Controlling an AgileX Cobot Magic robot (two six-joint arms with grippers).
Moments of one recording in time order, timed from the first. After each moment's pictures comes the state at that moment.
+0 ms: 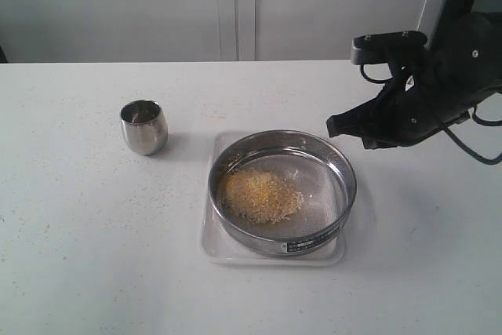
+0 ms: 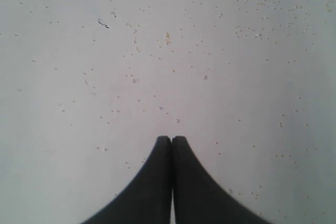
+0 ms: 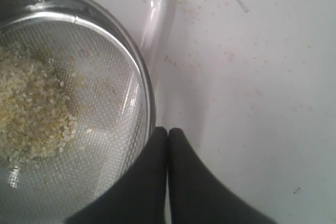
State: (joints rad) left arm 0.00 0.80 -0.61 -0.16 0.88 0.10; right arm 0.29 1.63 -1.05 0.05 0.53 0.04
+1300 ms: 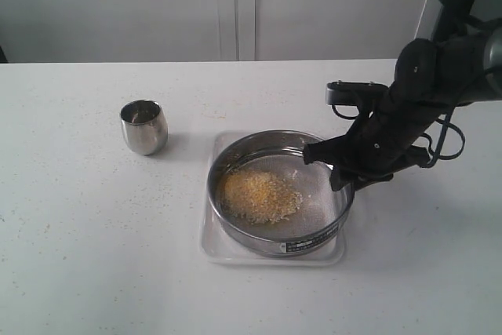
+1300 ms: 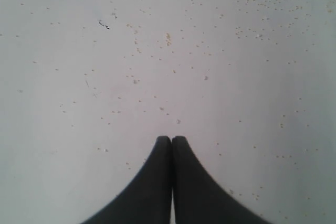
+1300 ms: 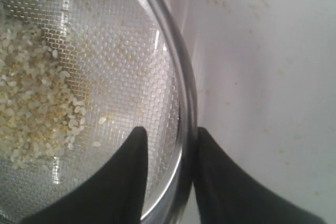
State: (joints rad) left arm 0.00 0.80 -0.61 -0.16 0.88 0.10; right arm 0.29 1.87 -1.15 0.26 0.64 -0.04
